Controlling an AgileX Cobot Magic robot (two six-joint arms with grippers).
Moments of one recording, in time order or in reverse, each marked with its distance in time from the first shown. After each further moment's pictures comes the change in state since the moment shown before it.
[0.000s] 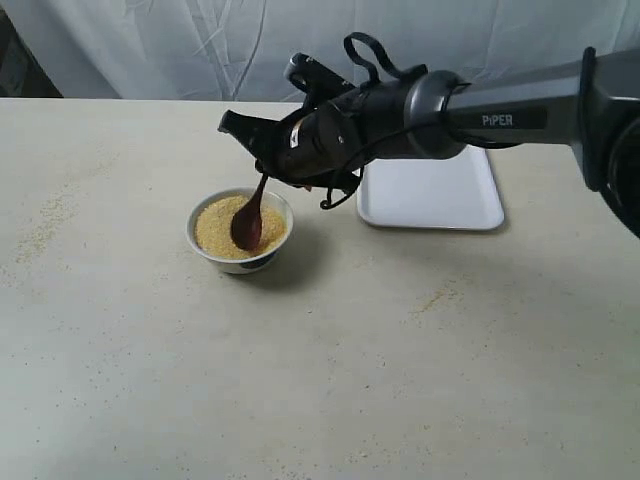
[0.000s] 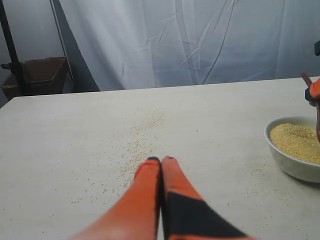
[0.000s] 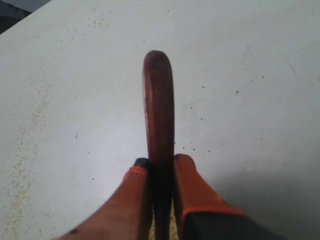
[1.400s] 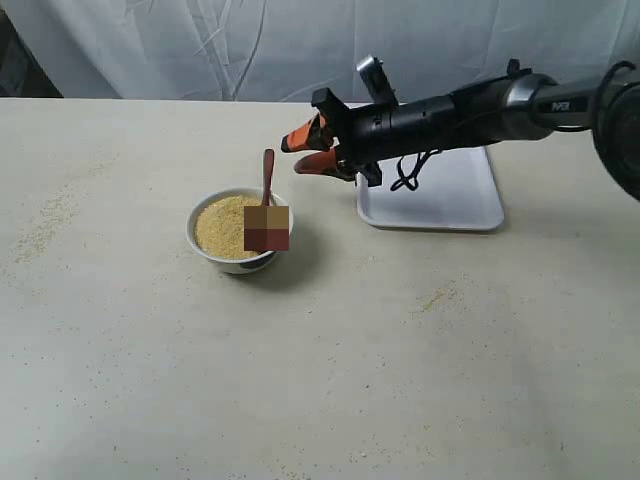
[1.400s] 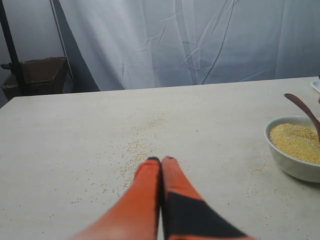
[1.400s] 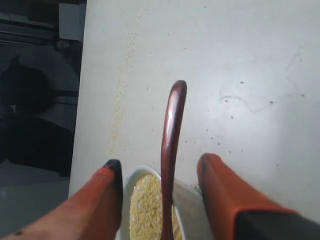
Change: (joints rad) left arm 0.000 0.000 0.000 0.000 0.000 0.000; right arm -0.389 0.249 -0.186 1.526 0.769 -1.641
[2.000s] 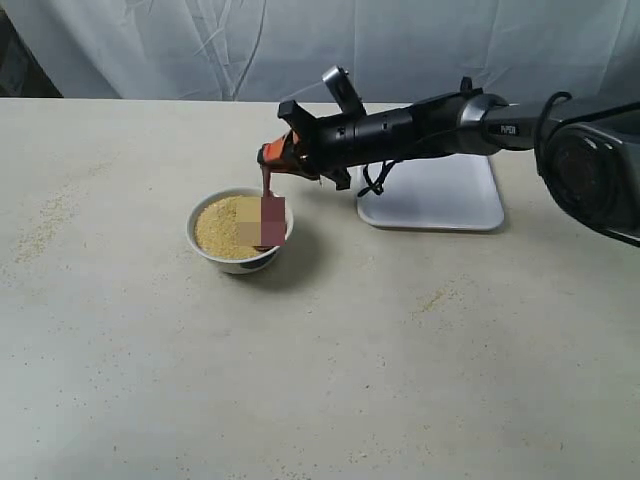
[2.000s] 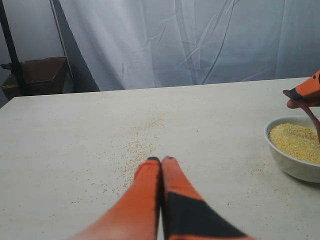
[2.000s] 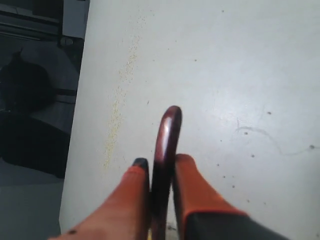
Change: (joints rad) left arm 0.000 0.000 0.000 0.000 0.000 0.000; right arm 0.066 0.126 -0.163 0.035 -0.047 -0.003
